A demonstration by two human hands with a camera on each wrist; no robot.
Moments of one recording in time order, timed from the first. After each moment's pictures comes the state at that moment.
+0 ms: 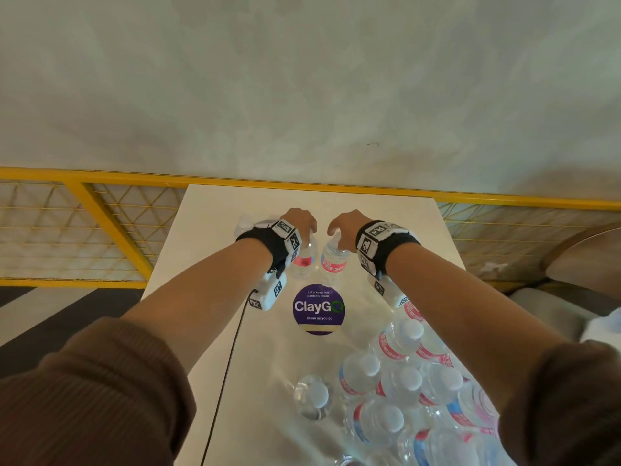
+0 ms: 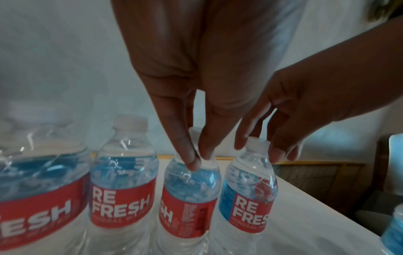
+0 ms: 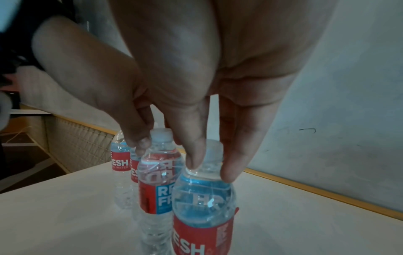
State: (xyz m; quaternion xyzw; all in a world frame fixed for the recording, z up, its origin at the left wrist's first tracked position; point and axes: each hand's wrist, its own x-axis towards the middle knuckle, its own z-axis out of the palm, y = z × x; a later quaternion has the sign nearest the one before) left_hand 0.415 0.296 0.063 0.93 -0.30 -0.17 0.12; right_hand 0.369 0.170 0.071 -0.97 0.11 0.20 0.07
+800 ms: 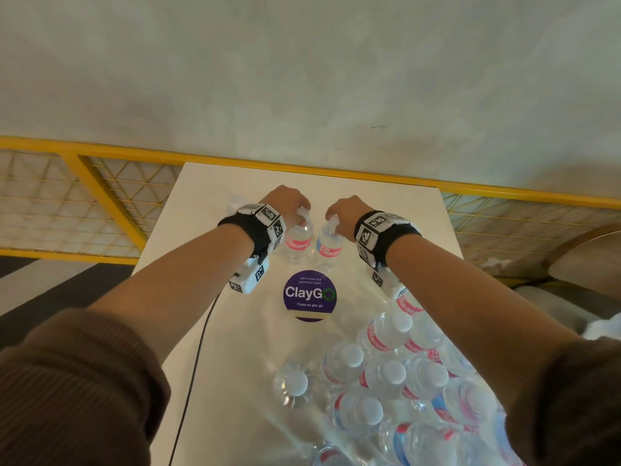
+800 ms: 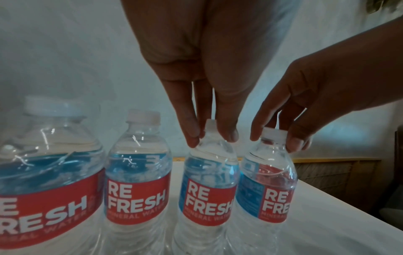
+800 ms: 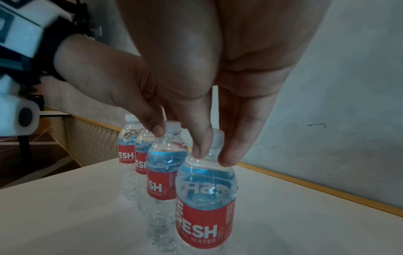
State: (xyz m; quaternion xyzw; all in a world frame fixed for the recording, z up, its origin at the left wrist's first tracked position) left_hand 0.423 0.297 0.062 0.94 -0.31 -0.15 0.08; right_hand 0.373 0.150 0.051 -0.99 0.05 0.16 0.04
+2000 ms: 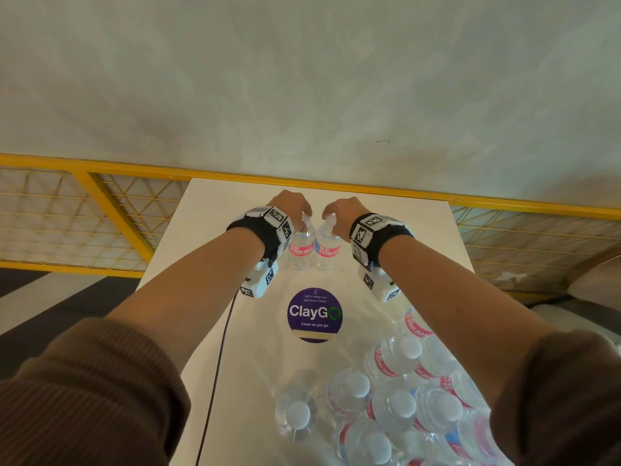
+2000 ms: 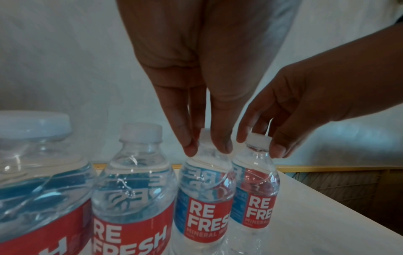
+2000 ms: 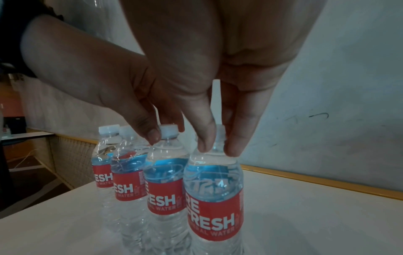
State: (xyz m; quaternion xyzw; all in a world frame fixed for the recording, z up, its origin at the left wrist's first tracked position) left_hand 0.453 0.284 0.054 0.95 -0.25 -0.14 0.10; right_hand 0.403 0.153 0.058 -0.99 0.06 0.11 0.08
